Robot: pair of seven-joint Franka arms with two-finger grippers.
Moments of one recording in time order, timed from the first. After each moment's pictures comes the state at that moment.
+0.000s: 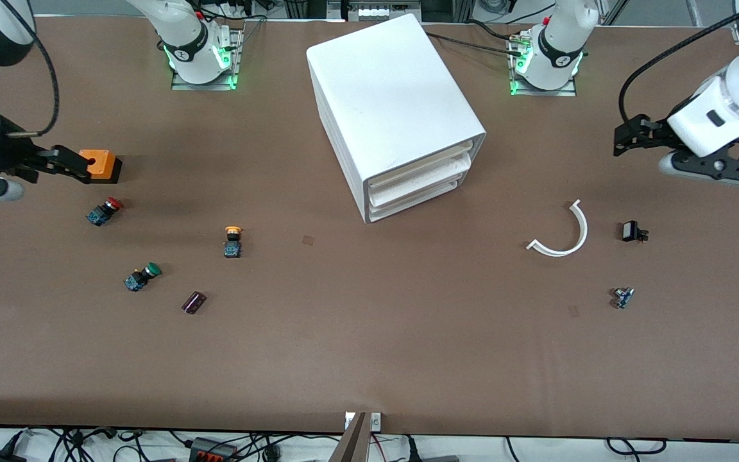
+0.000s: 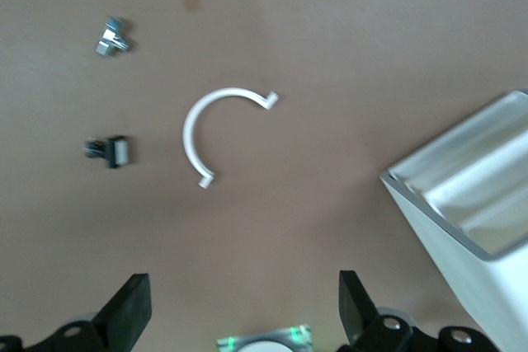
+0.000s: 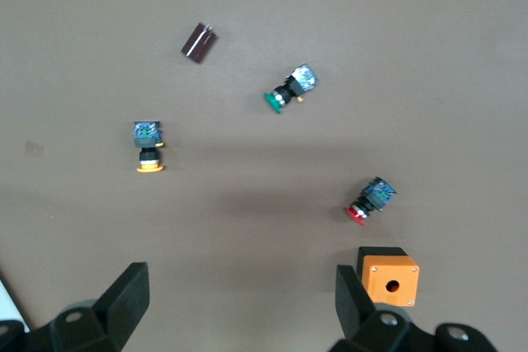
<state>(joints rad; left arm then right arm) -0.04 0.02 -0.05 -1.65 -0.07 1.48 0.06 0.10 0.06 -0.07 -1.71 -0.02 1.71 0.00</state>
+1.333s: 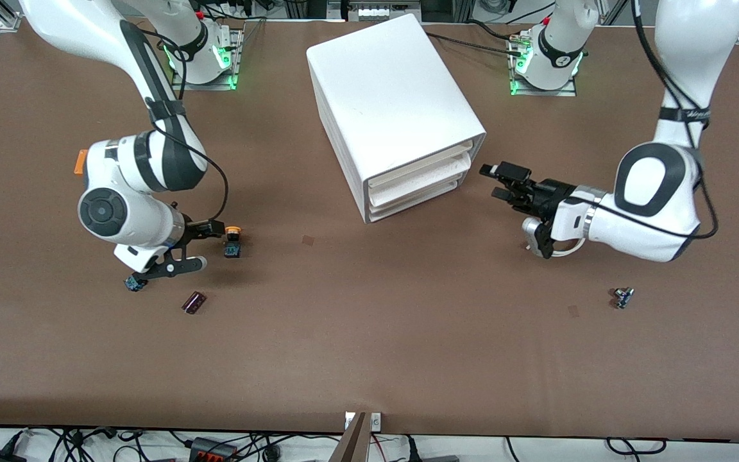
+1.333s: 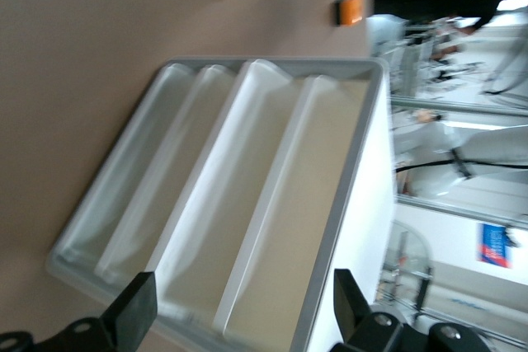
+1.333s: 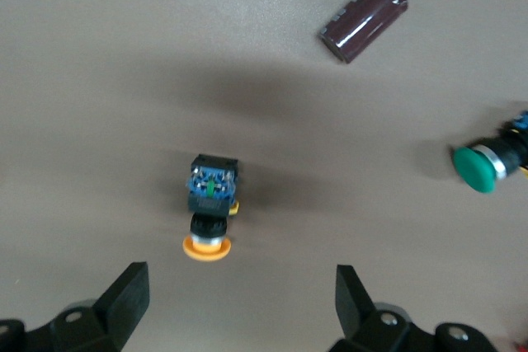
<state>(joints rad) -0.06 0.47 -0.06 -1.72 -0.97 1.48 0.65 0.29 0.50 -0.07 -1.73 0.04 2.05 0.02</state>
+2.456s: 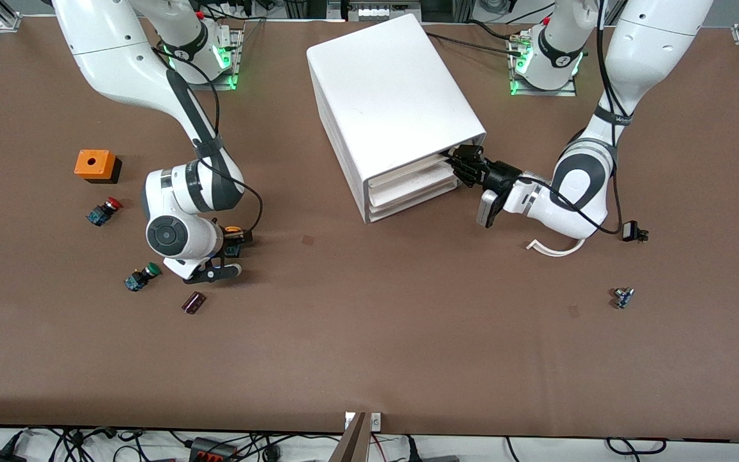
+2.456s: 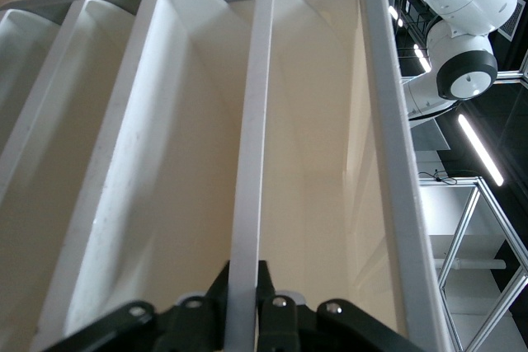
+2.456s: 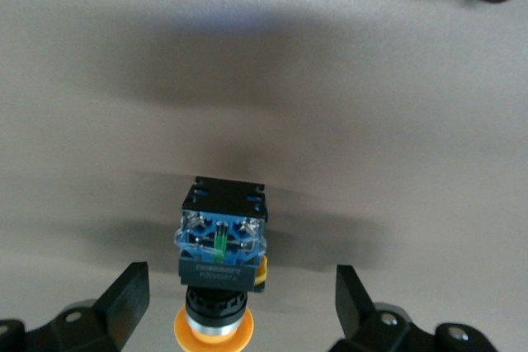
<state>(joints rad) -0.11 0.48 -0.10 -2.01 -1.16 1.51 1.00 0.33 0.65 -0.07 -1.75 0.04 2.14 0.07</state>
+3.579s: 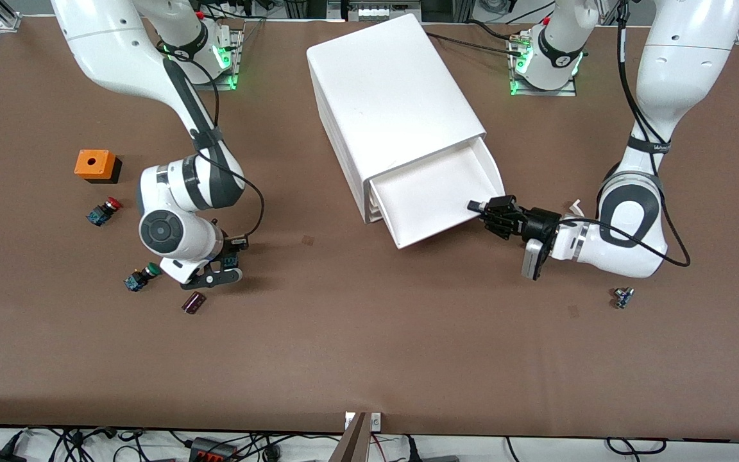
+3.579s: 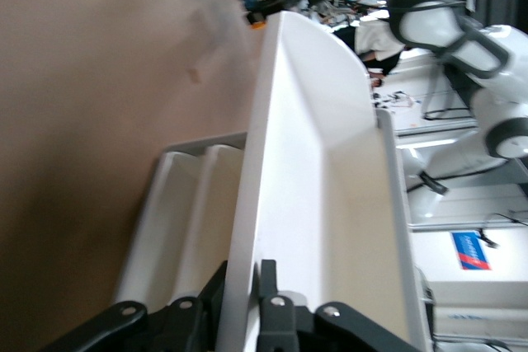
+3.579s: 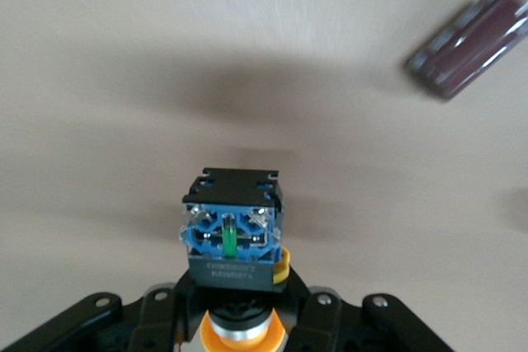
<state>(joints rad) -0.04 0.62 -0.03 -1.69 -1.10 1.58 0.96 0.35 0.60 -0.06 -1.63 0.05 2.08 0.08</state>
